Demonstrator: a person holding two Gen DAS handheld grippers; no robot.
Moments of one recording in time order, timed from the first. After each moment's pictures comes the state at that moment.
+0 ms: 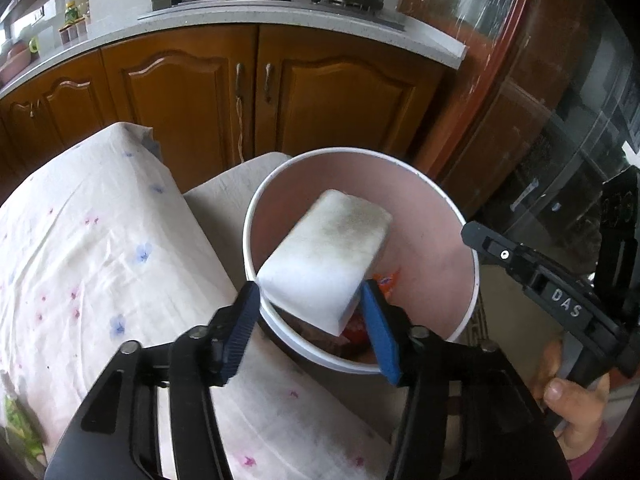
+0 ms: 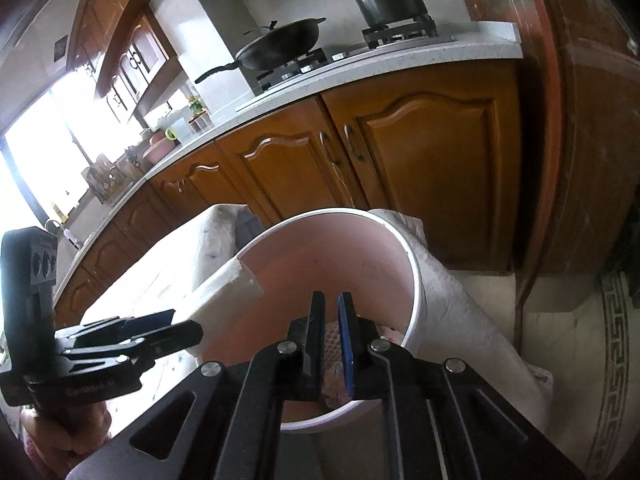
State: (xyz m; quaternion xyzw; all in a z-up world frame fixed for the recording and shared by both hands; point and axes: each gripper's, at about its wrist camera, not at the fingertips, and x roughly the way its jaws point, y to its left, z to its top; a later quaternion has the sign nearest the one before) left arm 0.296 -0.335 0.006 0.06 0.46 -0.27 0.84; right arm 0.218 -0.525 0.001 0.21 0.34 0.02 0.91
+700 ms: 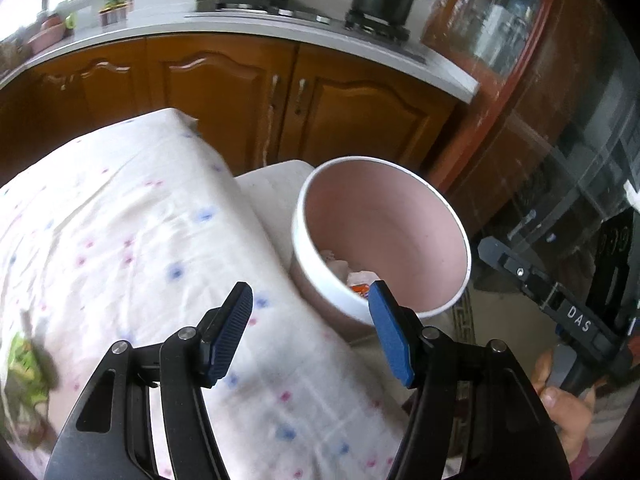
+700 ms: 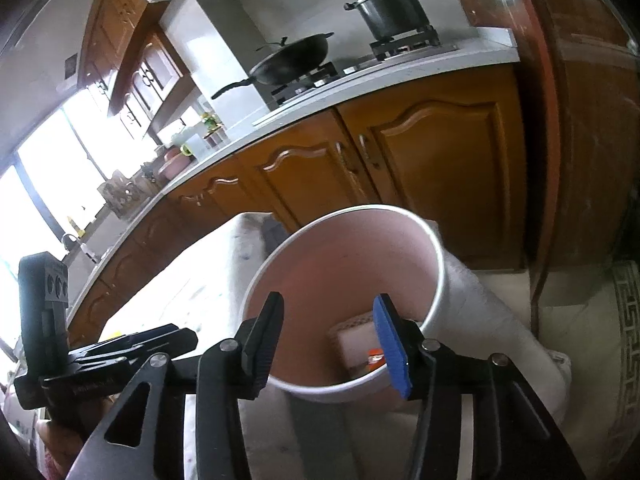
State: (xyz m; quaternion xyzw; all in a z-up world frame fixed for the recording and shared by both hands) left arm 0.260 -0.264 0.030 0.00 0.45 -0.25 0.86; right arm 0.188 -0.507 0.015 0.24 0.31 0.04 0.92
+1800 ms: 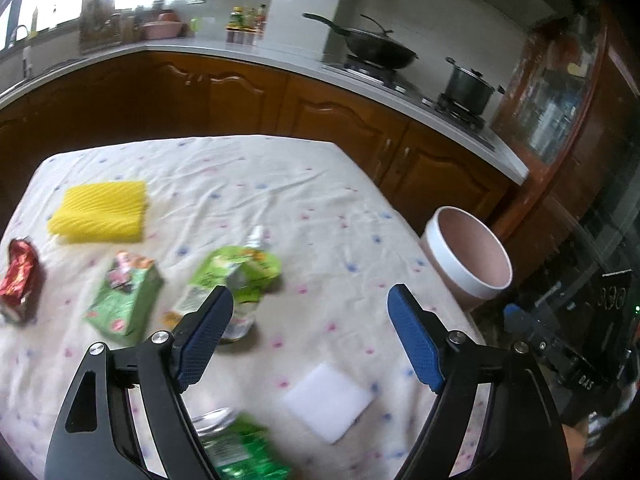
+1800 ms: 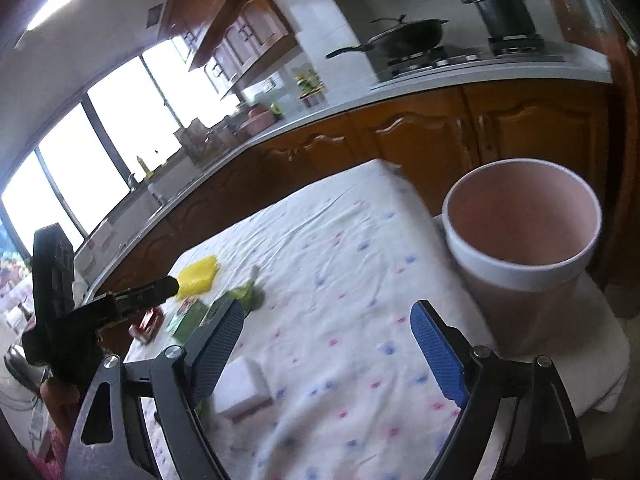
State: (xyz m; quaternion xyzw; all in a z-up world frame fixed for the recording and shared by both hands) left arm 0.159 -0.038 0.060 -0.09 0.38 -0.12 0.92; right arm 0.131 -0.343 0.035 0.18 0.32 0.18 0.91
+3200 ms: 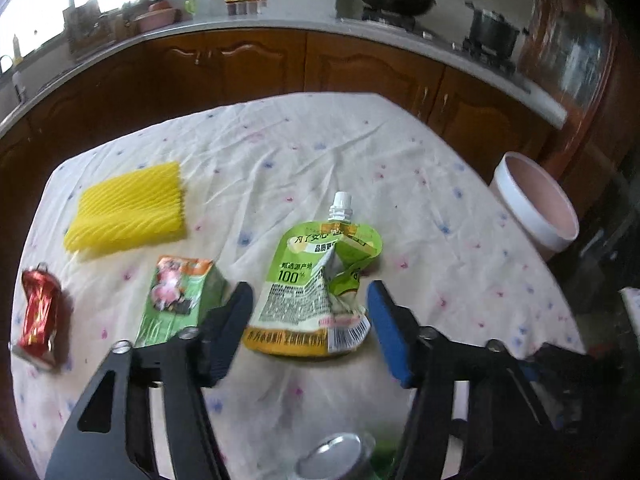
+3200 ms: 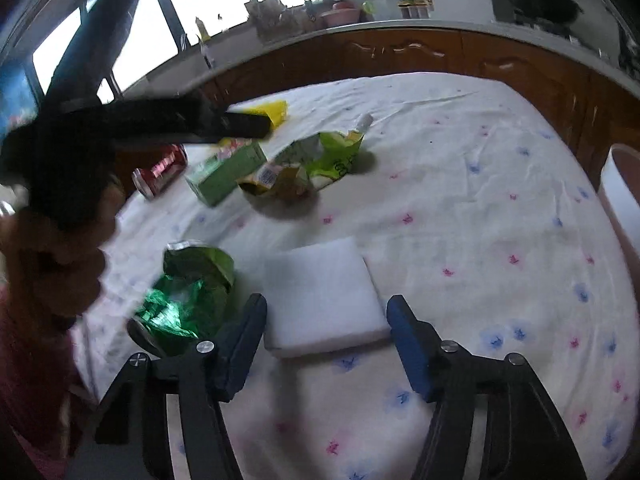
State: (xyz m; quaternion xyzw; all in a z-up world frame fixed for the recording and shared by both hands) left arm 0.213 -0.010 0.008 0.02 0.44 -0.10 0.89; right arm 0.133 -0.202 -0.037 0.02 0.43 0.29 0.86
